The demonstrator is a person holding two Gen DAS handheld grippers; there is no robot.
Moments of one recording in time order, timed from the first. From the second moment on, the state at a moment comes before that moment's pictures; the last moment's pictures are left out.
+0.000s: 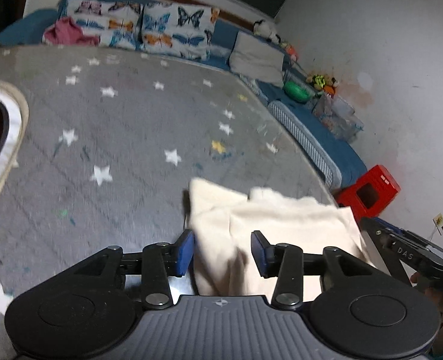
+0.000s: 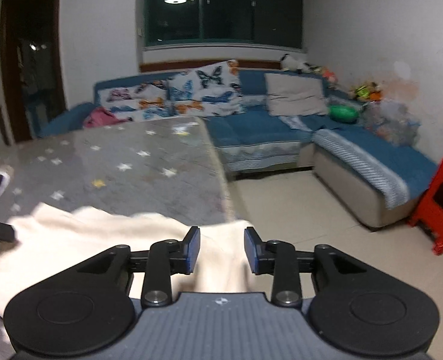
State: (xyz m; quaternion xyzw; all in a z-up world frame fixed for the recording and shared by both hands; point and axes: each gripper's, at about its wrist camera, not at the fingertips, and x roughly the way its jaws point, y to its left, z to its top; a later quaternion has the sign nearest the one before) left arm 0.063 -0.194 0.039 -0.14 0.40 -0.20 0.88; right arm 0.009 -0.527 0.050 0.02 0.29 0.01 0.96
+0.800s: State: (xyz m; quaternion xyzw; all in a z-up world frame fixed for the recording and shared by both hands) left arm 0.050 -0.205 0.044 -0.09 0.38 -0.21 0.90; right arm -0.007 -0.498 0.045 0.03 0.27 0.01 0.96
